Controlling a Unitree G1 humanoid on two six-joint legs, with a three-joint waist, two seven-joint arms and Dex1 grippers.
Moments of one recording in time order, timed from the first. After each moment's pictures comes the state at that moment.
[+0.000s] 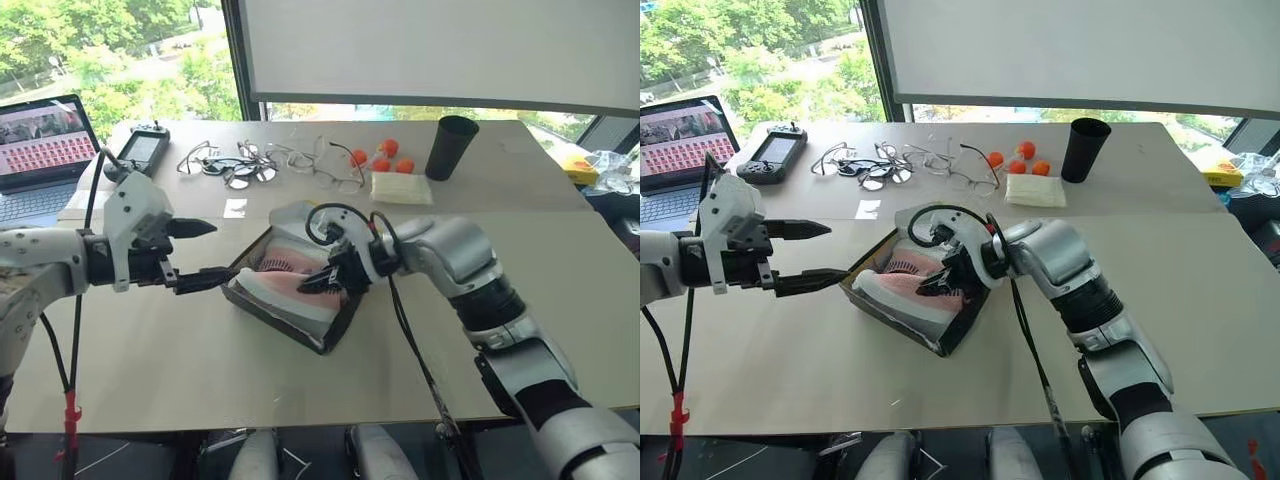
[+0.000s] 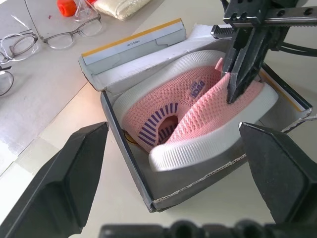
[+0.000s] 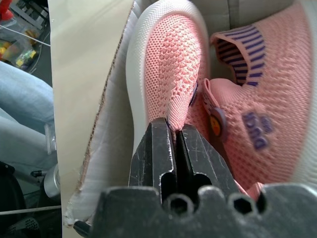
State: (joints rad) left arm -0.38 1.09 0.23 -0.38 -0.69 0.81 -0.95; right arm -0.98 -0.38 0.37 0.03 0.42 1.20 1.01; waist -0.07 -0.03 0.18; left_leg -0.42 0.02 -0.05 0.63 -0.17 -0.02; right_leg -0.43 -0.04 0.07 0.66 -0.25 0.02
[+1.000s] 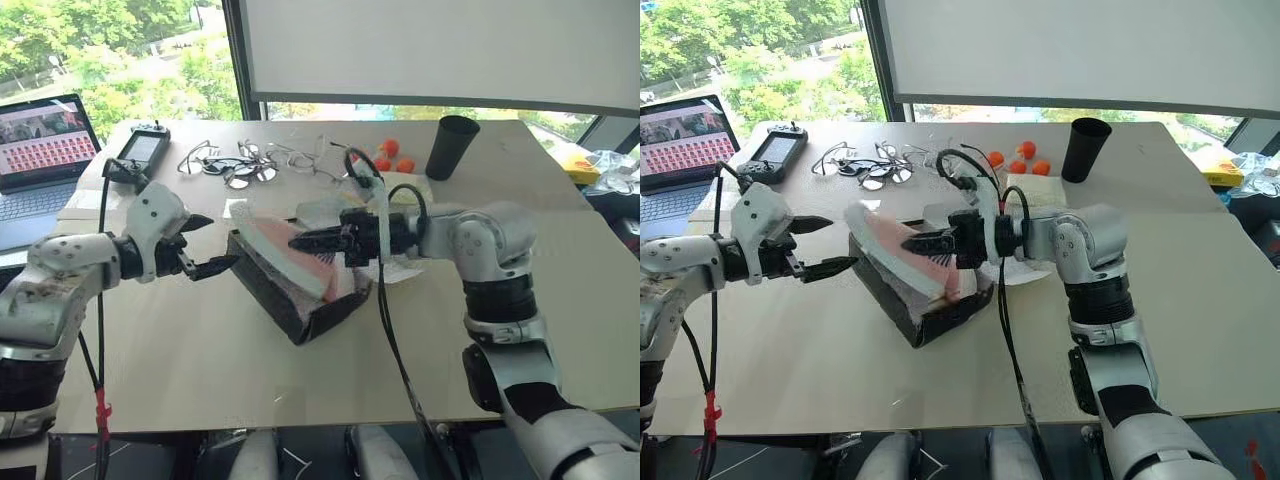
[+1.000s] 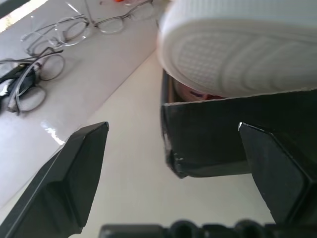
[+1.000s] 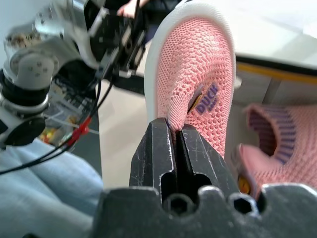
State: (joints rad) left arm -0.42 0.93 0.12 -0.22 -0.48 0.66 -0.92; right arm -0.97 -0.27 0.02 0.01 0.65 1.25 0.82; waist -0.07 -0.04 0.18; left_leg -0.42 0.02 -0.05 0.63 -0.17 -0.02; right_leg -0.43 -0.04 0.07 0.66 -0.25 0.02
